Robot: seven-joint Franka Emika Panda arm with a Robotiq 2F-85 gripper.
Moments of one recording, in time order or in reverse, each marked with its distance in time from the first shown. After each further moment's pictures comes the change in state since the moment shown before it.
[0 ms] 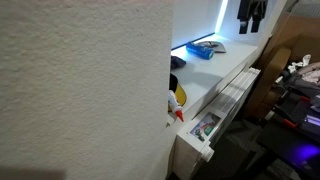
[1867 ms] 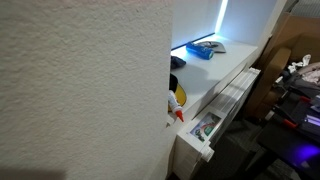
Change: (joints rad) arm -0.202 -0.200 0.058 0.148 -0.448 -0.124 0.320
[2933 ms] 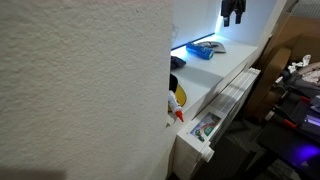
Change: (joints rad) arm 0.081 0.499 -0.154 0.198 0.237 0.009 -0.423
